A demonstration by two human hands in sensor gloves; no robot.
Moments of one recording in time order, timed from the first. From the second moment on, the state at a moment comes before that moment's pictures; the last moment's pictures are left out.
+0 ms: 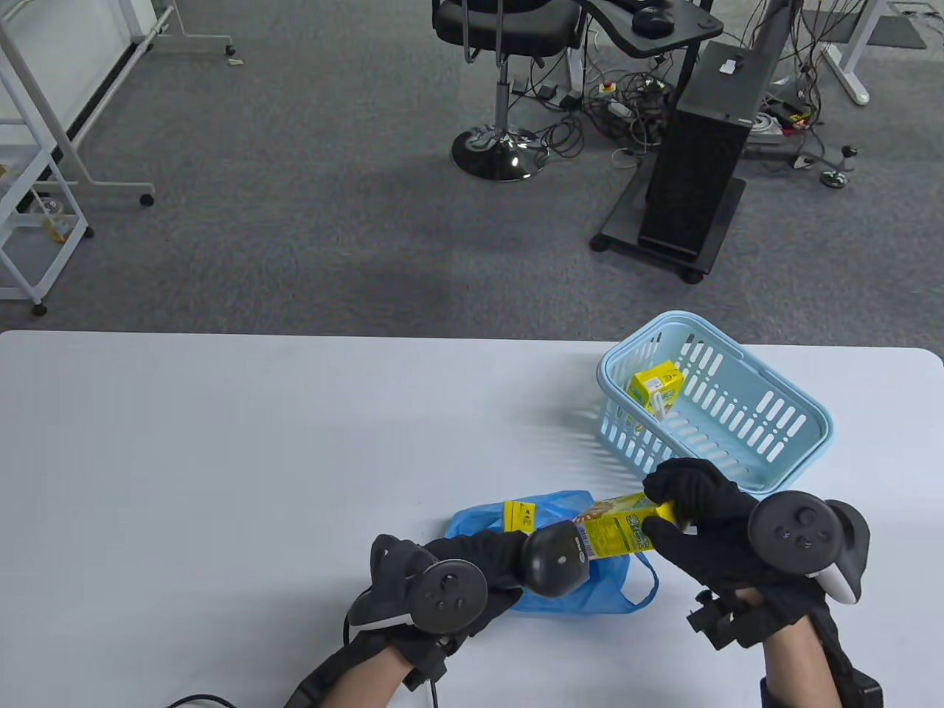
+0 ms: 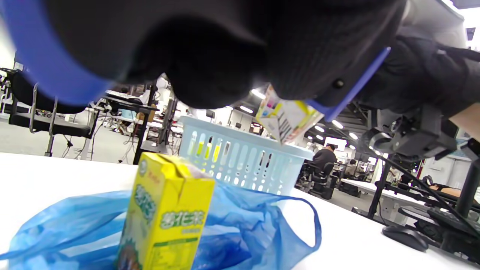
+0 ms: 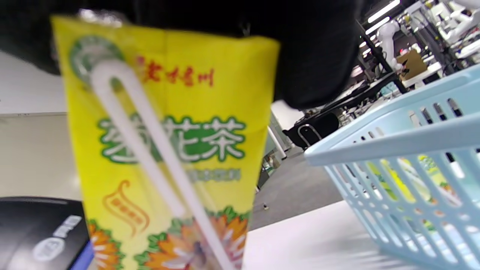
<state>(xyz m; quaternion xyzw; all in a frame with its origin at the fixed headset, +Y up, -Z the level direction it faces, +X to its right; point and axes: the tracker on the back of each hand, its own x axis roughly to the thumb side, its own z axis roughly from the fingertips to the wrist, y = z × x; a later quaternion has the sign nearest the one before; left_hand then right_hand) -0.060 -0.645 -0.247 0.04 -0.35 0.16 0.92 0.253 -0.596 -0.278 0.18 -0.10 0.93 0.30</state>
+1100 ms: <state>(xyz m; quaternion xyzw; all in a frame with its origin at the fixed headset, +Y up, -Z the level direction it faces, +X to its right) -0.102 -0.632 -0.260 0.05 -0.28 0.22 0.94 0.213 -0.633 -0.286 0.21 -0.07 0.94 0.24</state>
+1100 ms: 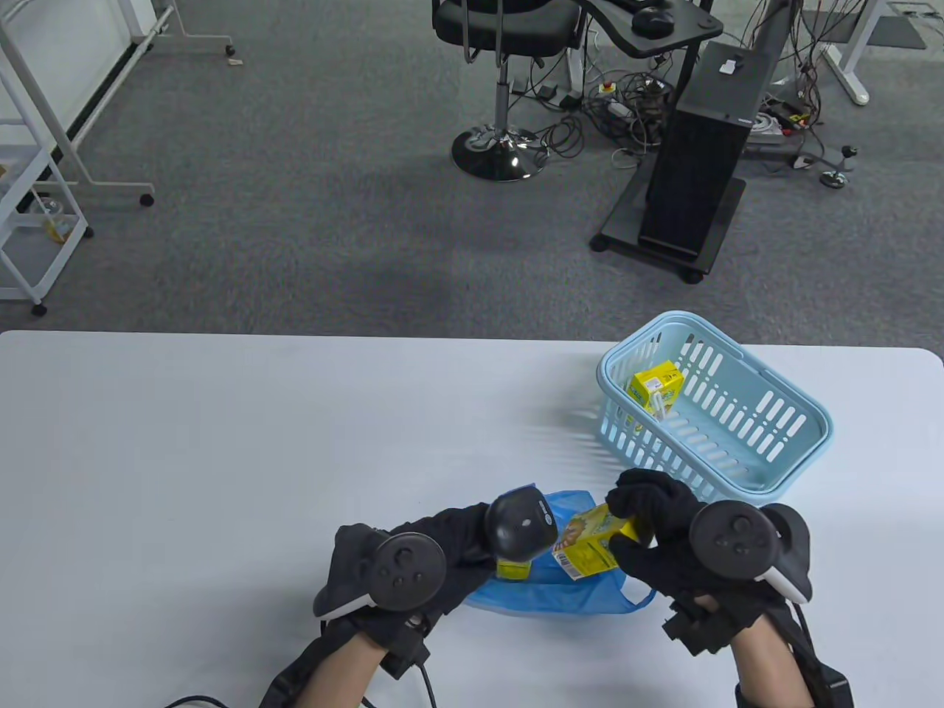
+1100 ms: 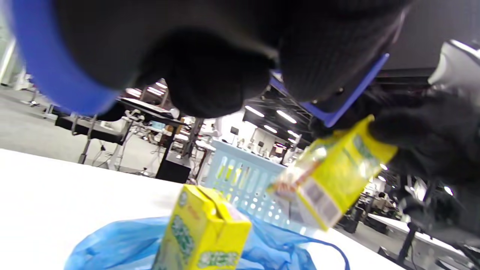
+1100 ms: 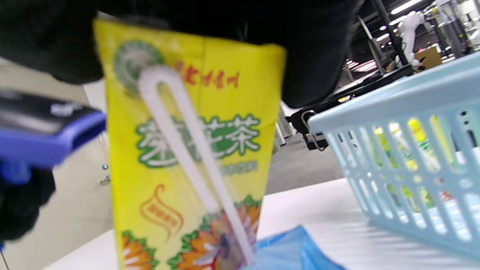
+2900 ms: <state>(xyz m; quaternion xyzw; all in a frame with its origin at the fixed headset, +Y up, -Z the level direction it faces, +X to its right) -0.125 -0.596 -0.247 0.07 -0.29 0.23 0.93 0.252 -0.561 -0.328 0.06 -0.11 0.99 0.10</state>
